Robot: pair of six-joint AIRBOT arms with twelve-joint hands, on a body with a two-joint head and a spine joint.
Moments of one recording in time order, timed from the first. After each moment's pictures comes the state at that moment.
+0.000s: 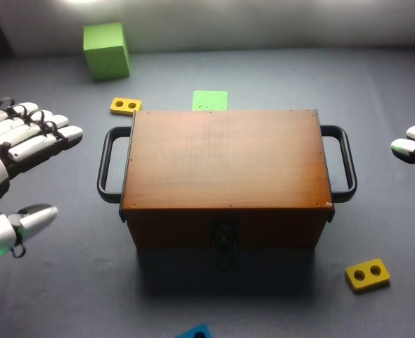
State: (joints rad) left arm 1.11 -0.81 1.01 -0.12 -1.13 0.86; right arm -1.12 -0.74 0.80 0.27 1.05 -1.10
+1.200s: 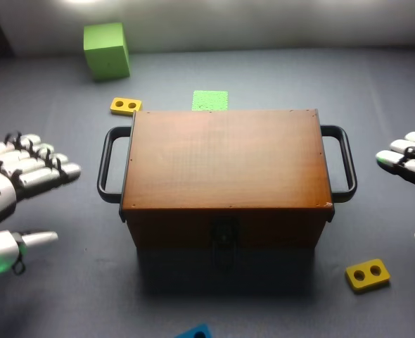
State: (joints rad) left arm 1.10 -0.85 1.07 -0.10 -0.90 0.85; right arm -1.06 -0.81 0.86 0.27 0.92 -1.10
